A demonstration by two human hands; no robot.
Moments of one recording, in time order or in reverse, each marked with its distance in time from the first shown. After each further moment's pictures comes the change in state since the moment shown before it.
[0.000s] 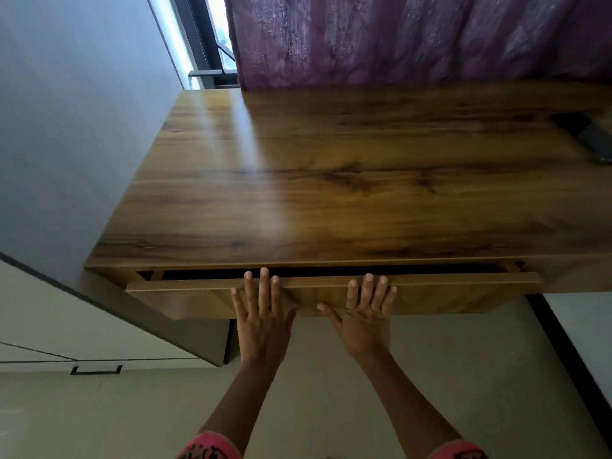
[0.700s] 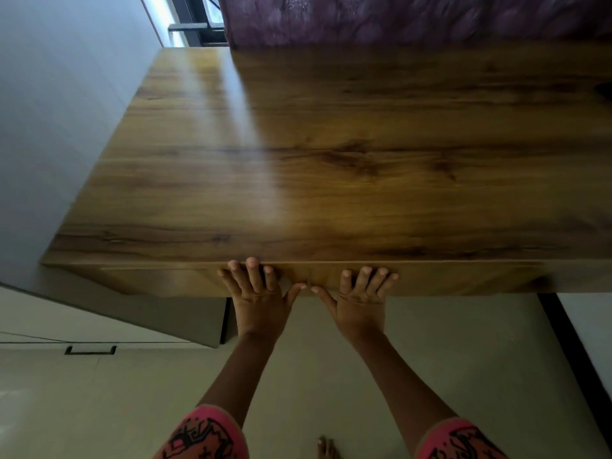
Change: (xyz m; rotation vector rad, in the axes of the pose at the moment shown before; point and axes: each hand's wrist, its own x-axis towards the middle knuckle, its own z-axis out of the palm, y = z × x) left_hand 0.035 0.004 0.052 -0.033 0.226 0.020; right_hand 0.012 0.001 0.050 0.030 0.066 -0.054
